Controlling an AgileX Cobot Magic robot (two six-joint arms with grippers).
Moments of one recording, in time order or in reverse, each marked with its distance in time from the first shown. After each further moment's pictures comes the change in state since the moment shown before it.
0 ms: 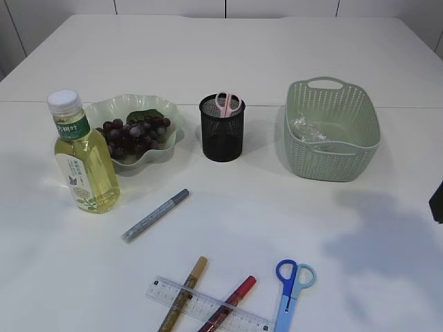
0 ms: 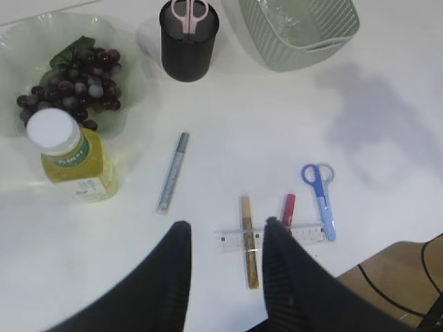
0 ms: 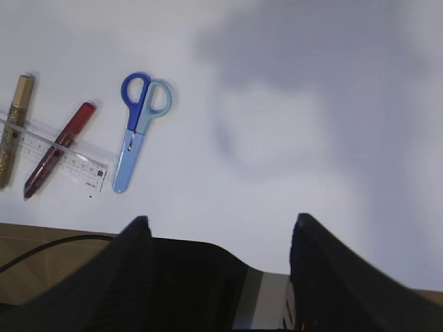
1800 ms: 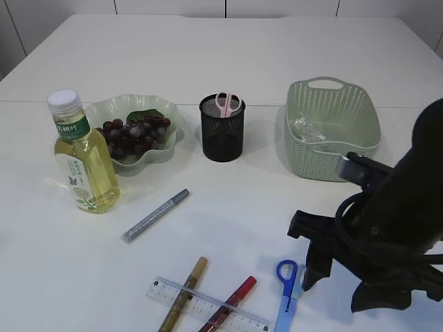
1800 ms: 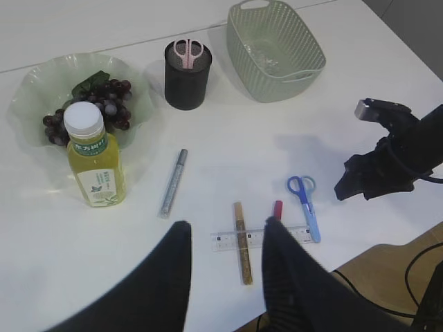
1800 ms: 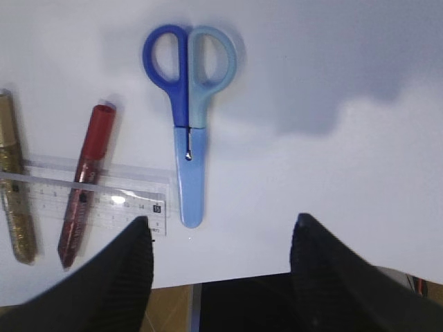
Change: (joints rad) left arm 0.000 -0.356 0.146 0.004 0.005 -0.002; right arm 0.385 0.327 0.187 0.046 -0.452 0.600
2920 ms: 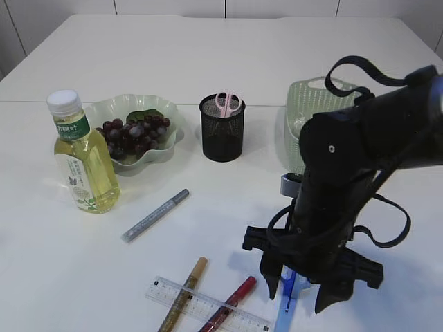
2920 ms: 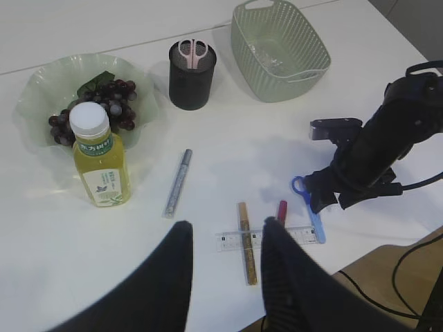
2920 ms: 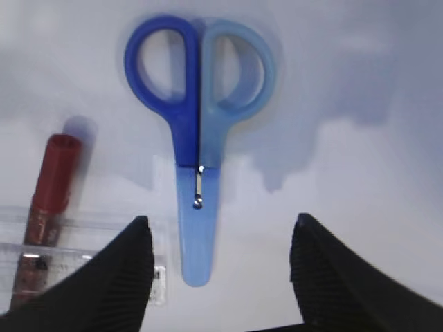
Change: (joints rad) left arm 0.000 0.000 0.000 0.011 0.002 0.000; right arm 0.063 0.339 -0.210 -0.051 0.084 0.054
